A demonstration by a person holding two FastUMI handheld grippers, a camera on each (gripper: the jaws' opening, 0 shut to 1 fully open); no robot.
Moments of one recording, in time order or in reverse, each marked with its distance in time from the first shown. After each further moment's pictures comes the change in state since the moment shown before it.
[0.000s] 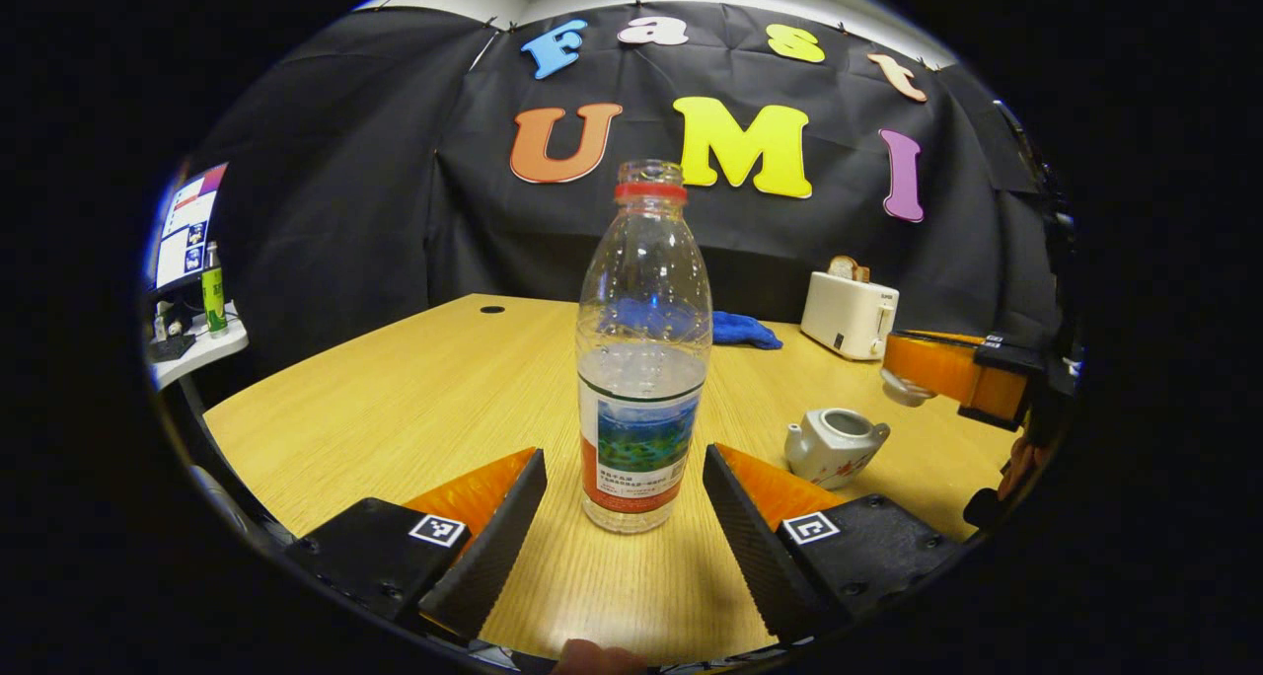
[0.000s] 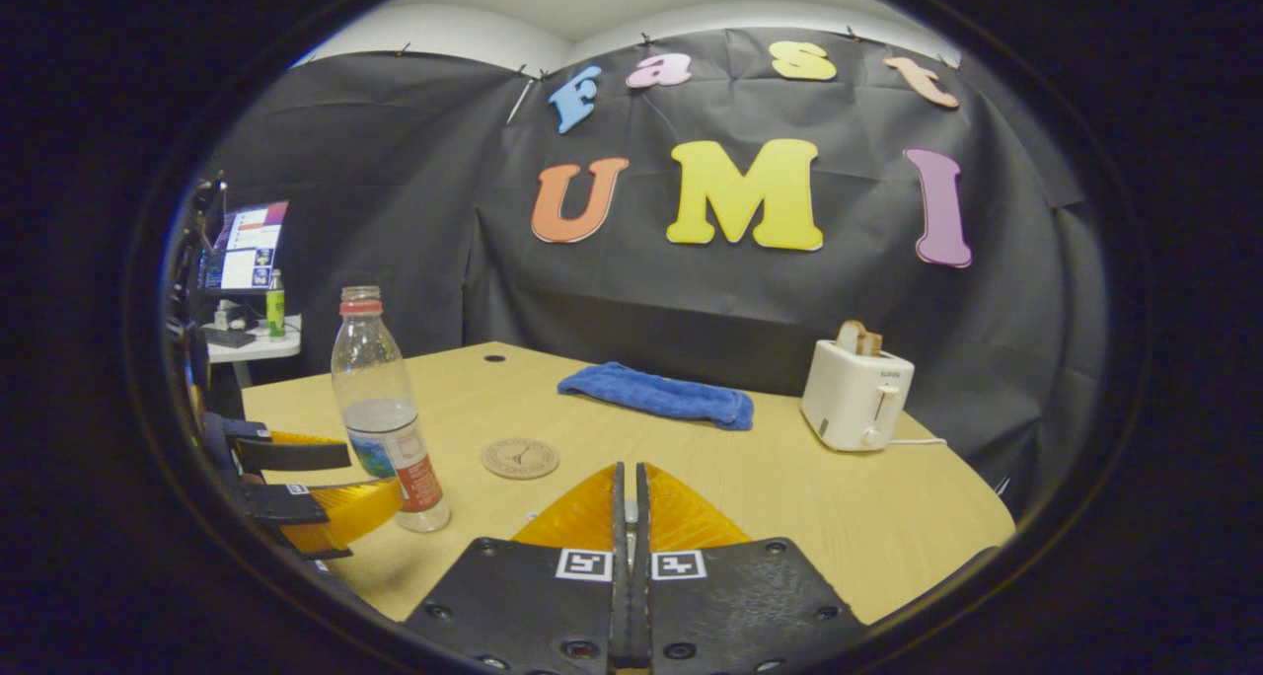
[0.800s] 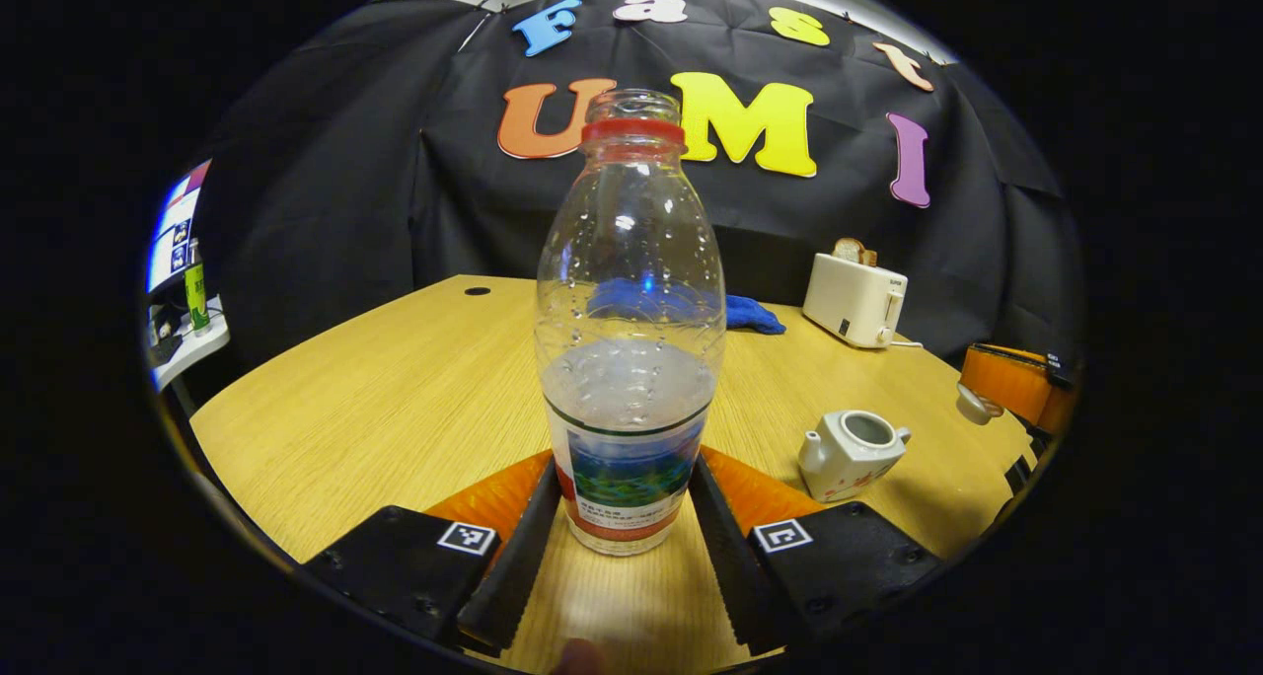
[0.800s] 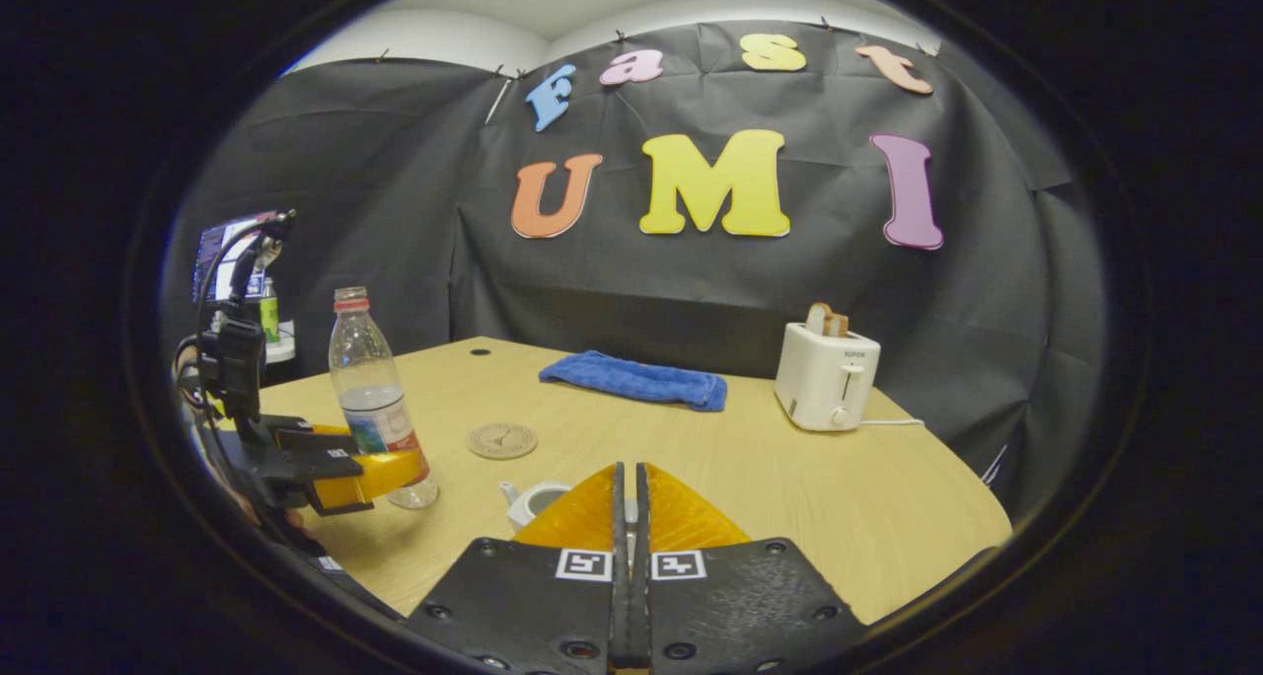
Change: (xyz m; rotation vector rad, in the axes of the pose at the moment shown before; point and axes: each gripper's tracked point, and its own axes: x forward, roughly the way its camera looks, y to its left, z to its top) left arm 0.024 0.001 -0.004 0.015 0.074 -0.010; right arm -0.027 -0.029 -0.014 0.044 0.034 -0.024
